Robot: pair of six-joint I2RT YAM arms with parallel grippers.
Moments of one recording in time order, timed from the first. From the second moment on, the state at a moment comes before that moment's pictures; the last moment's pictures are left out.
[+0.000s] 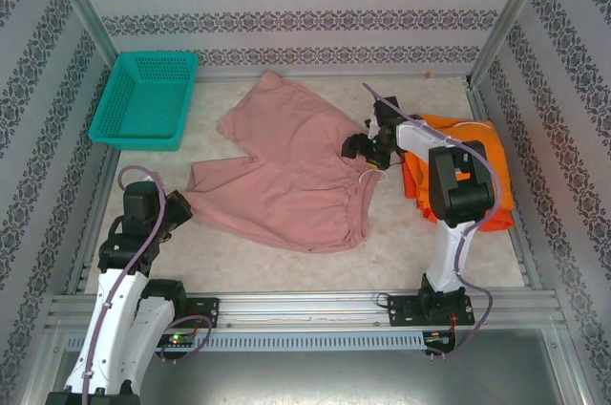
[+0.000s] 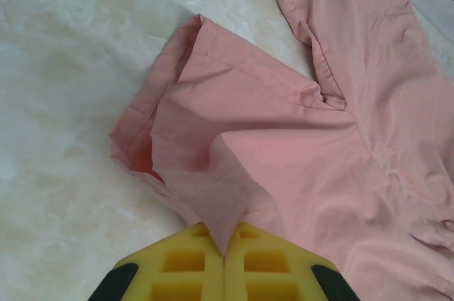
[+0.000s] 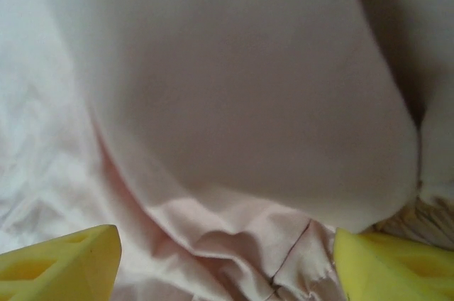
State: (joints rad) left arm 0.01 0.58 0.61 -0.75 0.05 -0.63; right arm 0.16 2.02 1.40 -0.61 -0.39 0.42
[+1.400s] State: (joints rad) left arm 0.00 0.63 0.60 -0.70 0.06 -0.64; right arm 0.76 1.27 0.67 -0.67 0.27 -0.87
